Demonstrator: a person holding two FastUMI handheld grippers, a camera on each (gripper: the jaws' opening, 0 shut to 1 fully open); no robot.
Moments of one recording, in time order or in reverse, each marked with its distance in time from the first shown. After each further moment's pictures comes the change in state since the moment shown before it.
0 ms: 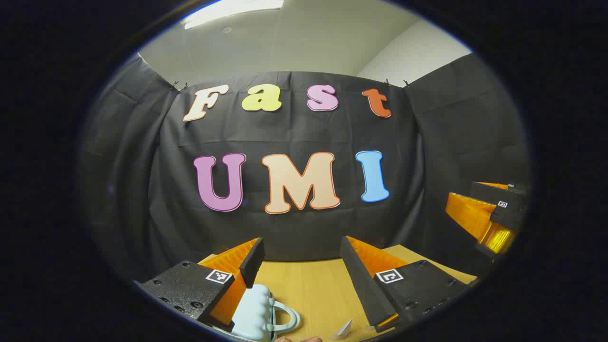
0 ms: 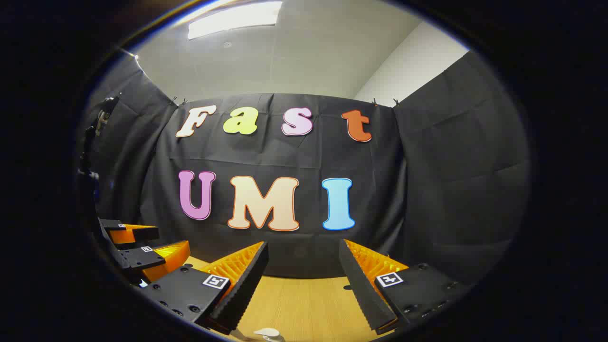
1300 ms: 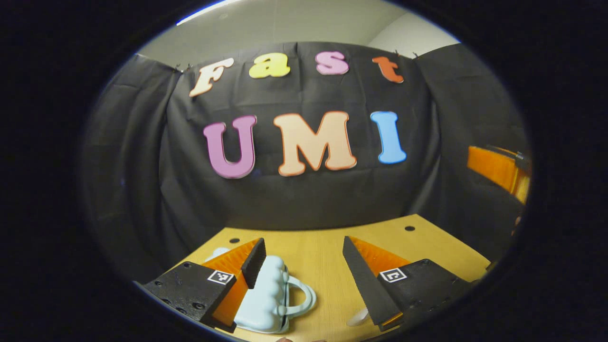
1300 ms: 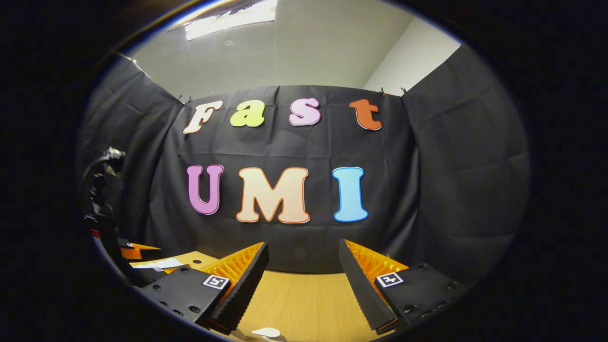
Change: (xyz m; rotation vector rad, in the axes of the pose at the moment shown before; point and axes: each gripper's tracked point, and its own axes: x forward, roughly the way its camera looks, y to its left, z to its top) left arm 0.013 0.029 -0.121 -0.014 0.288 0.073; right arm 0.027 0.003 -0.051 0.002 0.072 0.058
